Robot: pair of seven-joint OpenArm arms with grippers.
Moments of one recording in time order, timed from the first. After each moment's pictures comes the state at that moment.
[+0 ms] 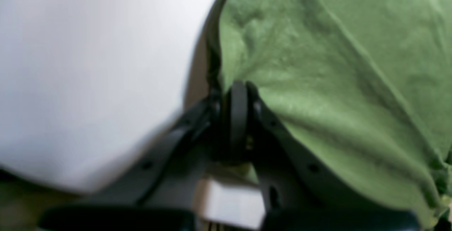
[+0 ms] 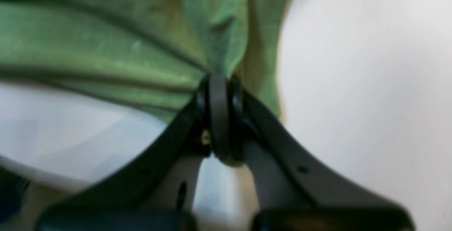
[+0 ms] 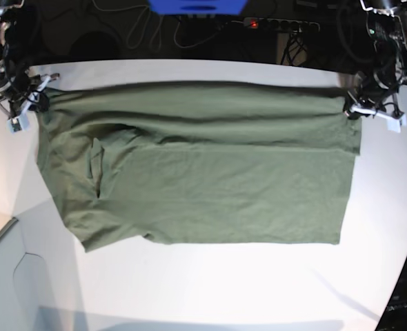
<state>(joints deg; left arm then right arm) 14.6 -14.9 -27.3 72.5 -44.1 -11.8 40.1 -18.6 19.2 25.2 76.9 8.2 39.2 -22.2</state>
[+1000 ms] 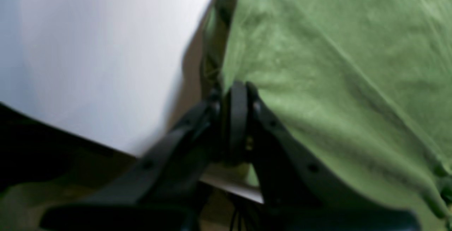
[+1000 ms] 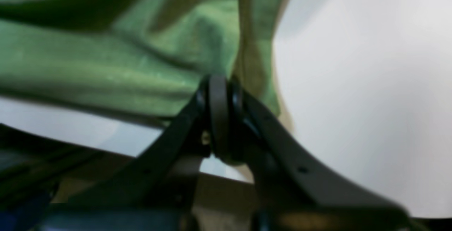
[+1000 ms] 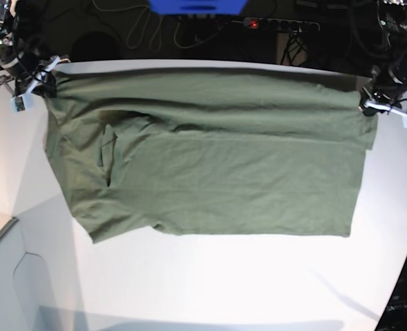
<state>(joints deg) 17.9 -16.2 -30.7 81.5 -42.4 -10.5 42.9 -25.5 13.4 28.8 82.9 7.1 39.3 -20.3</state>
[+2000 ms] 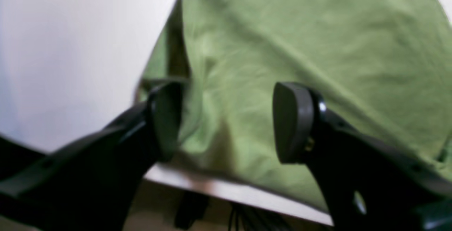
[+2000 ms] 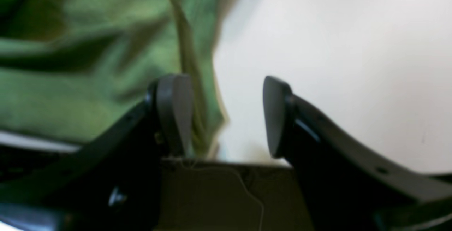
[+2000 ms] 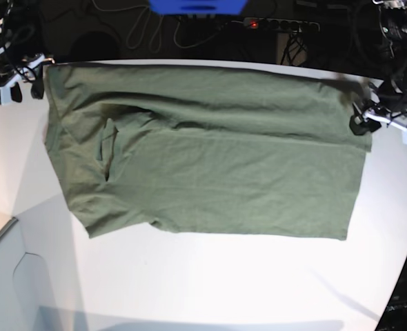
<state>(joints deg) 16.9 -16.0 -30.7 89.7 -42.5 -10.5 48.5 -28.7 9.2 39.2 91.8 7.2 39.3 -19.5</state>
